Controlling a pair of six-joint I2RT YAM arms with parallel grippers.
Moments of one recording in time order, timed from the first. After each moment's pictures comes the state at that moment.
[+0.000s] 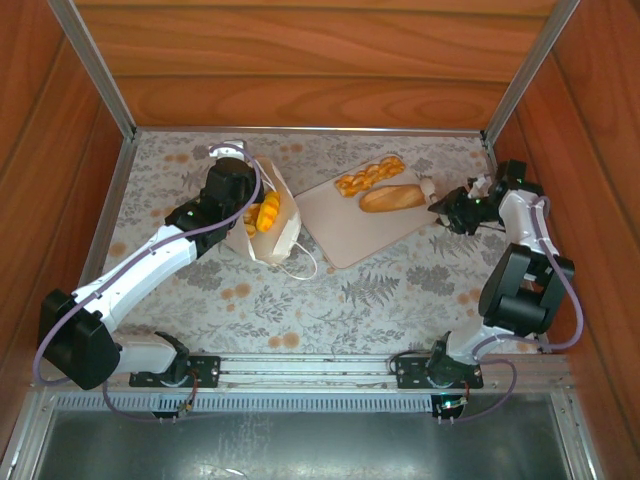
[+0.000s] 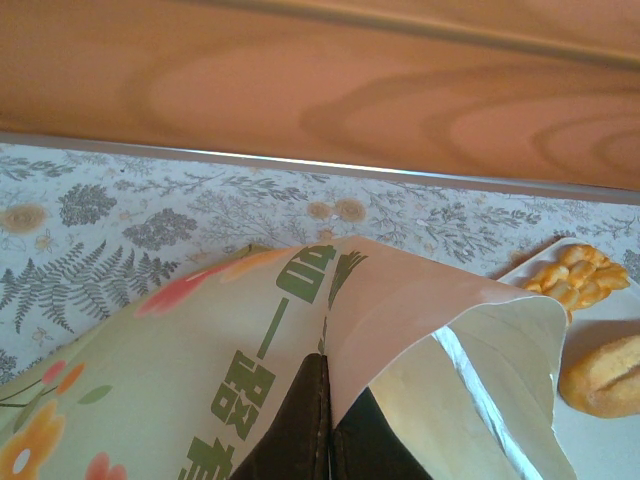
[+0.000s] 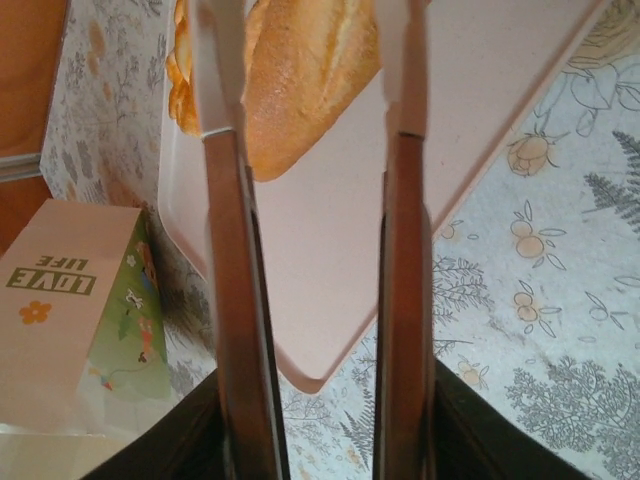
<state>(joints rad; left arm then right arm) -0.59 1.30 1.06 -0.21 -0.39 -0.43 -0.28 1.60 1.25 -0.97 -0.70 0.30</state>
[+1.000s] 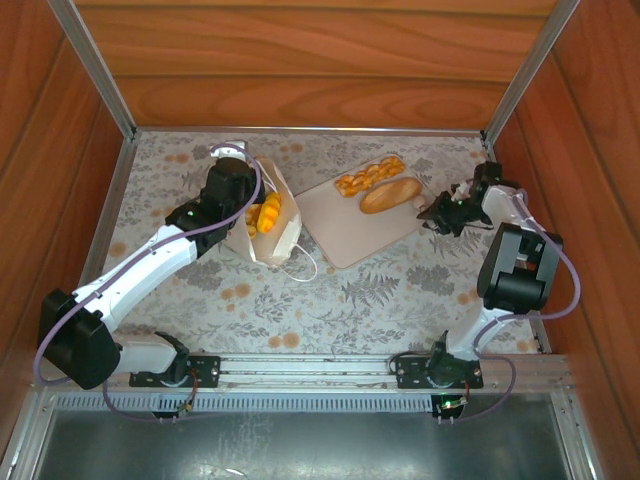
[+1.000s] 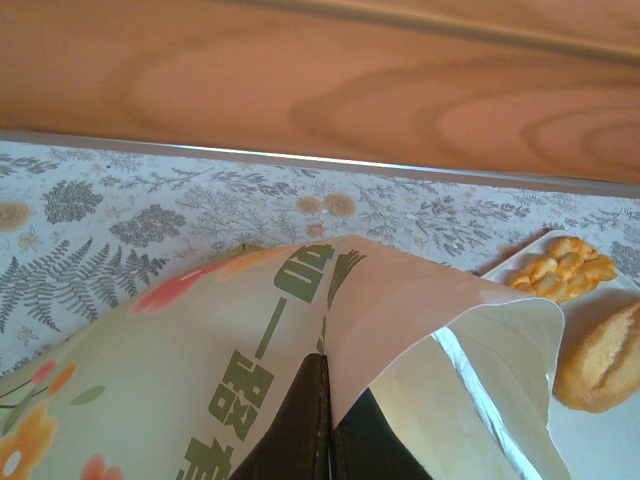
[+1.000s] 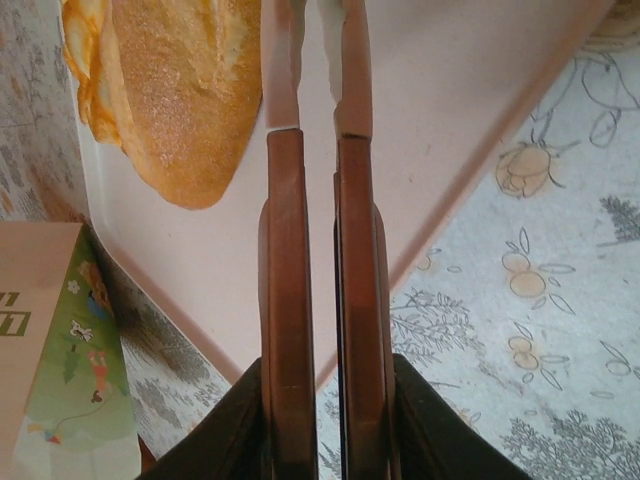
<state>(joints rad) -0.59 1.30 1.06 -0.21 -0.37 -0.43 -0.19 1.76 1.26 -0.87 -0.65 0.37</state>
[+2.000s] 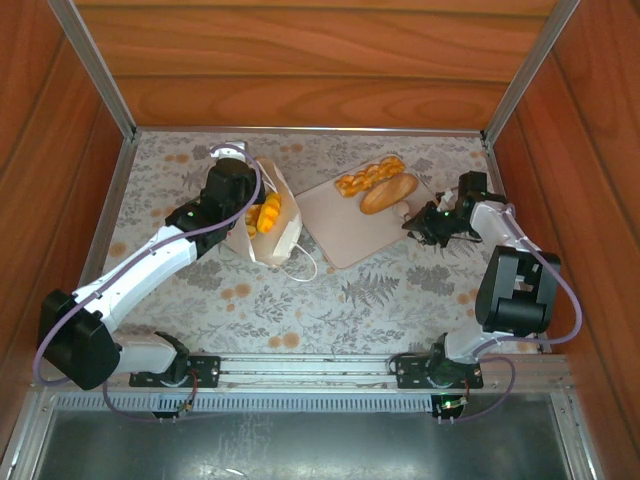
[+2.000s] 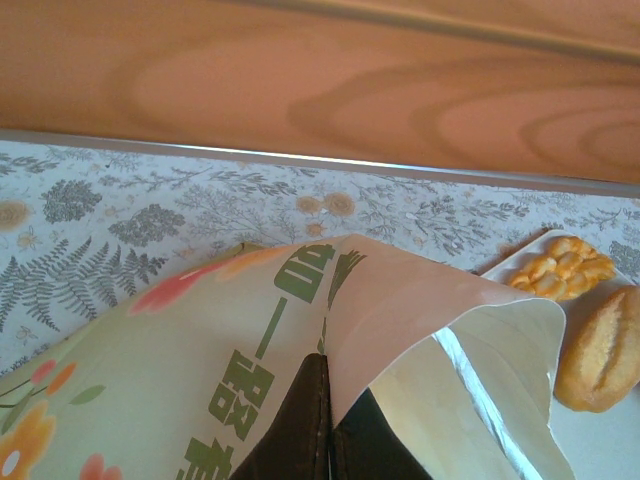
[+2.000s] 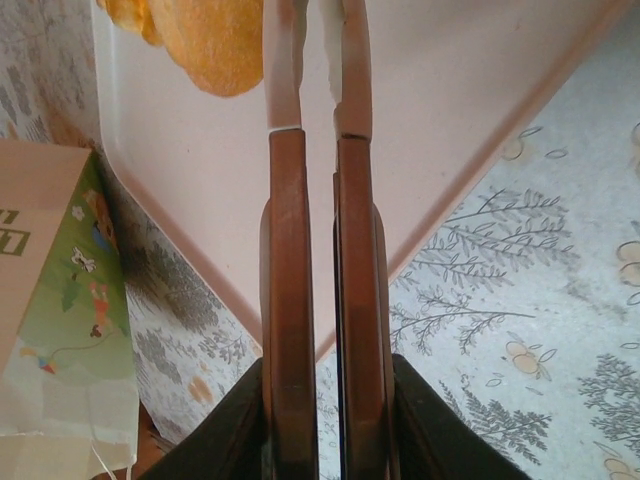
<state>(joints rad) -0.59 1.30 1.06 -0.21 -0.37 -0.43 -0.09 1.59 1.07 -0.80 -0.68 0.42</state>
